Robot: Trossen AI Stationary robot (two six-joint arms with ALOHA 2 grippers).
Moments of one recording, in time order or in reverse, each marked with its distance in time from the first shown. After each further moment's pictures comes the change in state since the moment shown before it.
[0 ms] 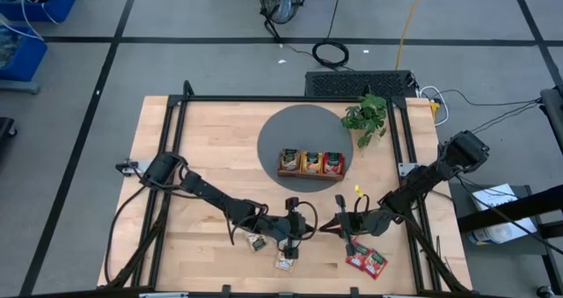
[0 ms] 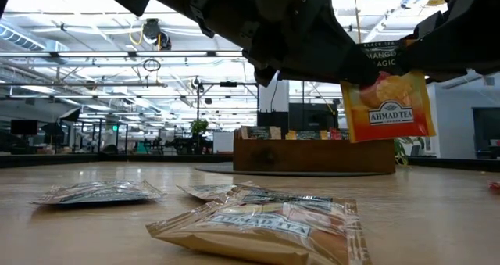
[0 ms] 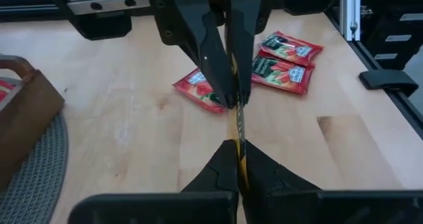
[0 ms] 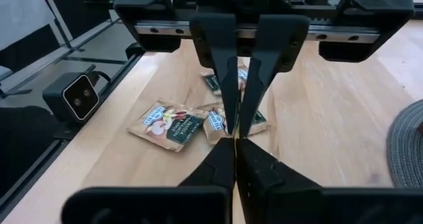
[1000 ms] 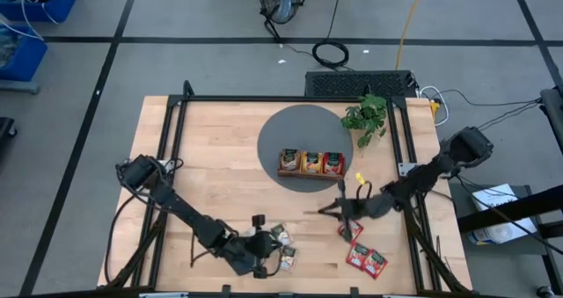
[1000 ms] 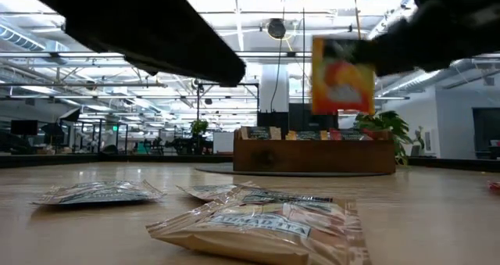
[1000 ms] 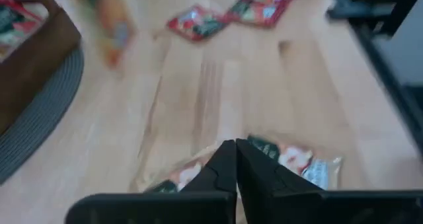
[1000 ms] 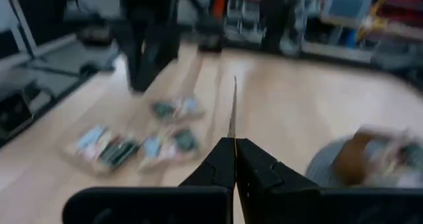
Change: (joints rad) left arm -0.249 -0.136 -0.198 -0.114 -0.293 -0.202; right arm -0.125 -0.072 -0.099 0.150 -0.004 -0.214
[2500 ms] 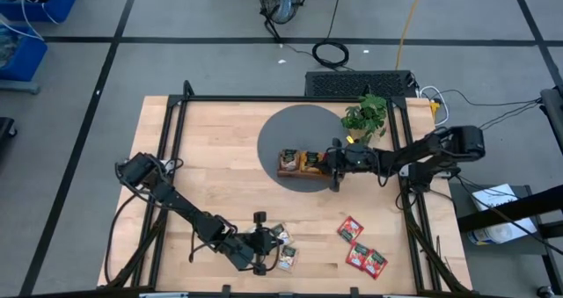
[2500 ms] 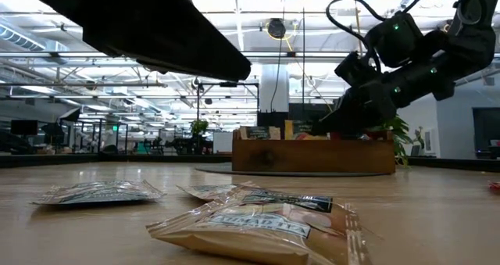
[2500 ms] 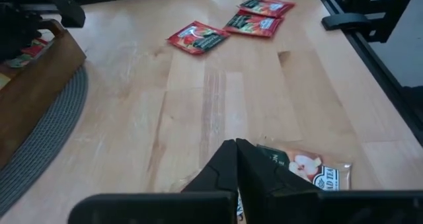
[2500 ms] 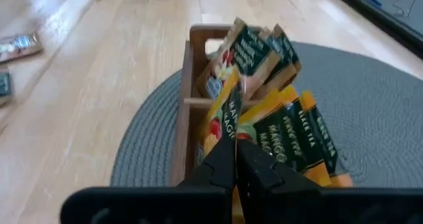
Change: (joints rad) left arm 0.017 -0.021 -0.057 0.106 0.022 0.105; right arm -0.699 0.036 -0.047 -0.088 -0.489 -0.074
